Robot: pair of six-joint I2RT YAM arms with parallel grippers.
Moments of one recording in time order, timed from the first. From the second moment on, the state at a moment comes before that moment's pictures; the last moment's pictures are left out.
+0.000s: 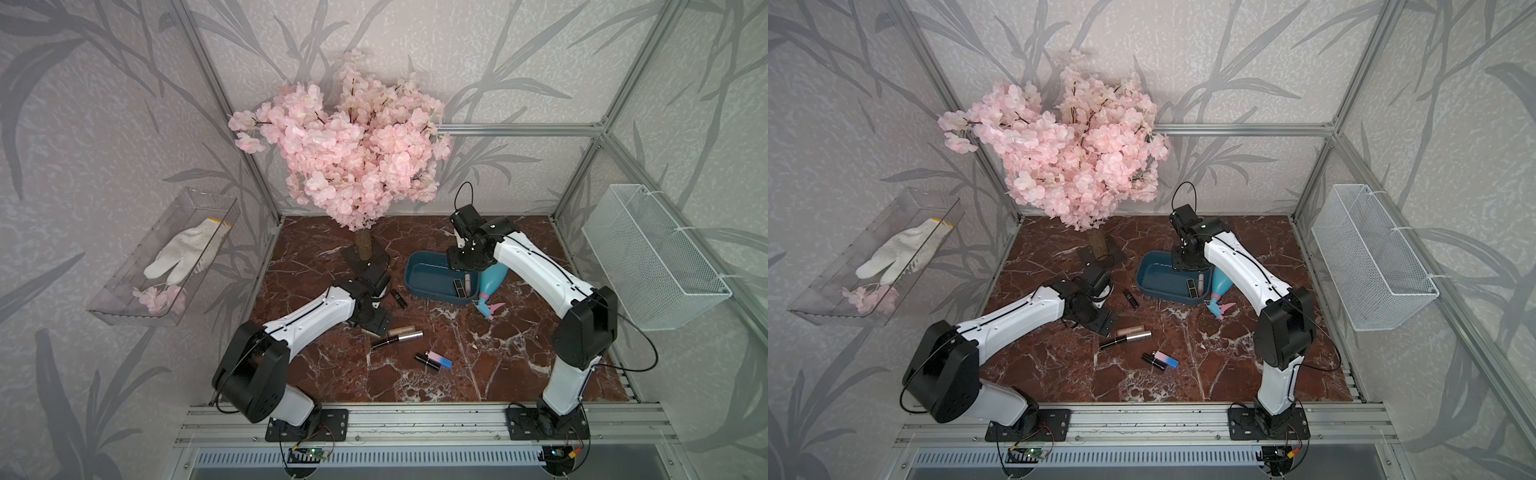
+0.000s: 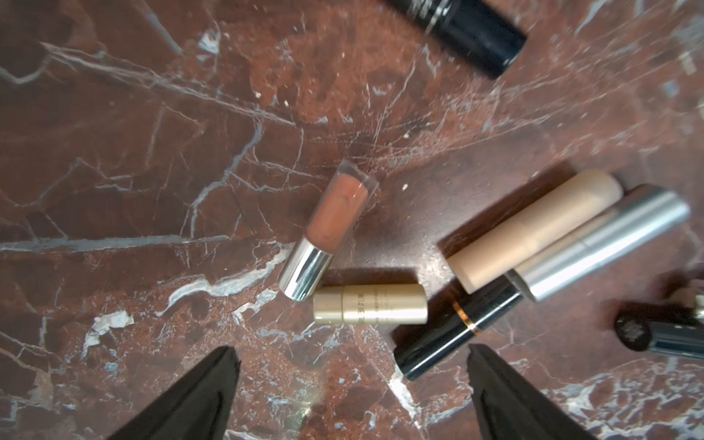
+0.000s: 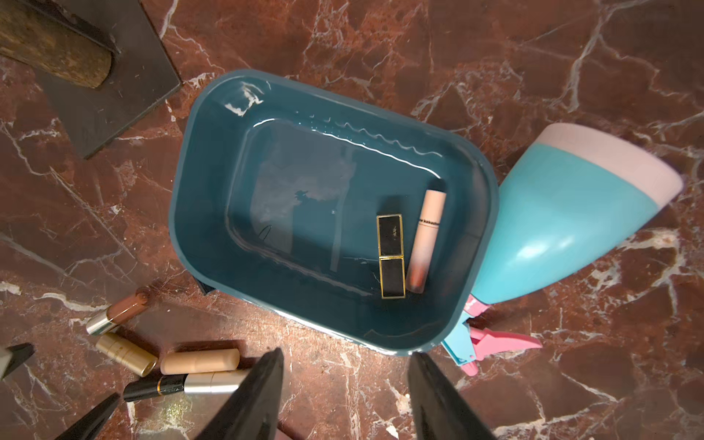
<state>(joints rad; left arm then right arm) -0.54 1.54 1.03 -0.89 -0.08 -0.10 0.52 1.83 1.74 -1.10 0.04 0.46</state>
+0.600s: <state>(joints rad) -0.42 1.75 1.18 -0.94 0.02 0.08 0.52 1.75 1.68 -1.10 0.05 0.48</state>
